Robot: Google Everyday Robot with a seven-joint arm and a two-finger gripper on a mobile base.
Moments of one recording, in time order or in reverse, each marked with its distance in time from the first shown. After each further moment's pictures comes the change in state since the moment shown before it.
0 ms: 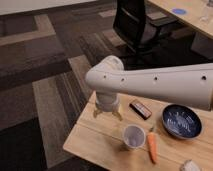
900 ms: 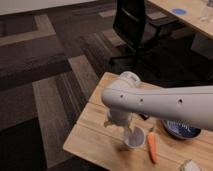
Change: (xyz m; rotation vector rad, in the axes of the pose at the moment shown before) arm 0.037 -0.059 0.027 -0.043 -0.002 0.120
